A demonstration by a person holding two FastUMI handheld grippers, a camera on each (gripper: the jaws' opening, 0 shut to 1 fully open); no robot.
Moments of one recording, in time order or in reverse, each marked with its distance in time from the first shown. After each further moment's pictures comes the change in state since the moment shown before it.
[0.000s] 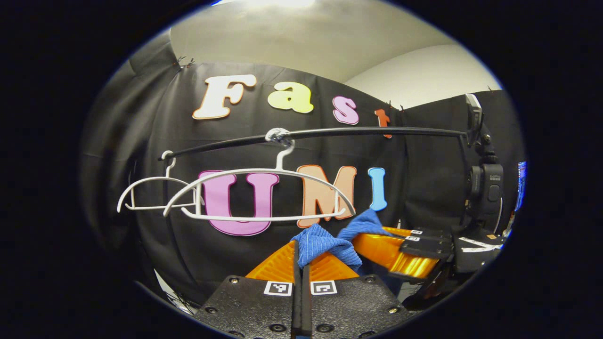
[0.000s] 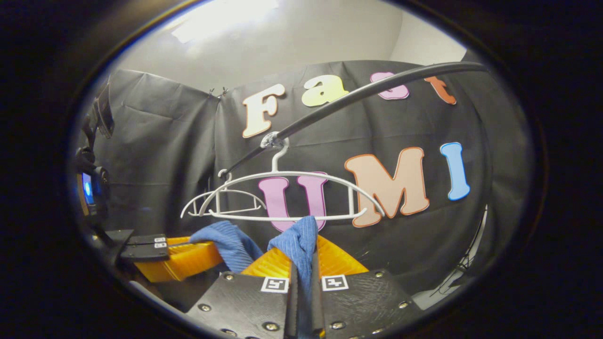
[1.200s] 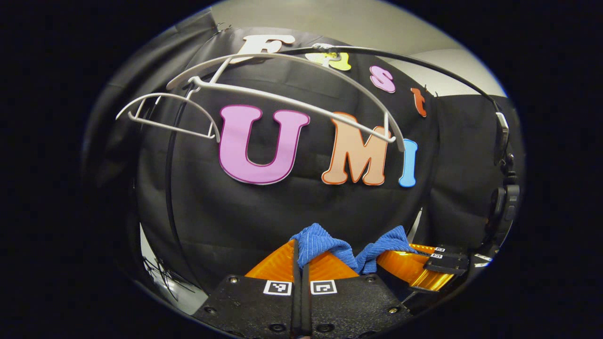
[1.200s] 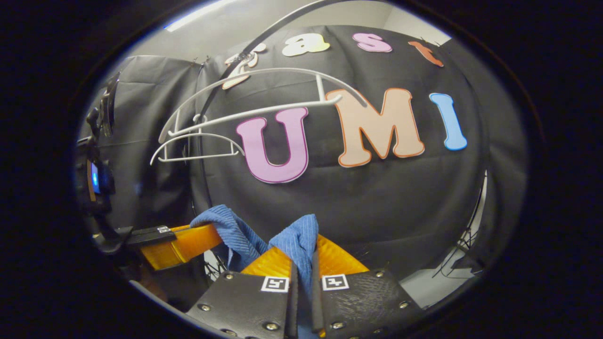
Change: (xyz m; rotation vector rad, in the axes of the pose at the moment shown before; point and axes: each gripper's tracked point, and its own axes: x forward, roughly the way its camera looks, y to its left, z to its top) left arm 0.045 0.044 -0.175 -0.167 0.145 0.170; right arm 0.014 -0.073 -0.182 0.012 0.213 -0.093
